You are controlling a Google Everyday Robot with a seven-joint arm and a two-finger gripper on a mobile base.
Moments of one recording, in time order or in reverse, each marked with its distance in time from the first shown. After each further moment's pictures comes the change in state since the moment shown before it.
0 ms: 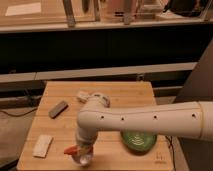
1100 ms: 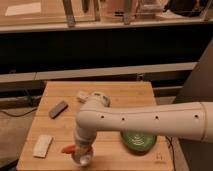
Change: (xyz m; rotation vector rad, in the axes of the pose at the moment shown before) arm -0.006 -0.004 -0.010 0.015 -0.022 0.017
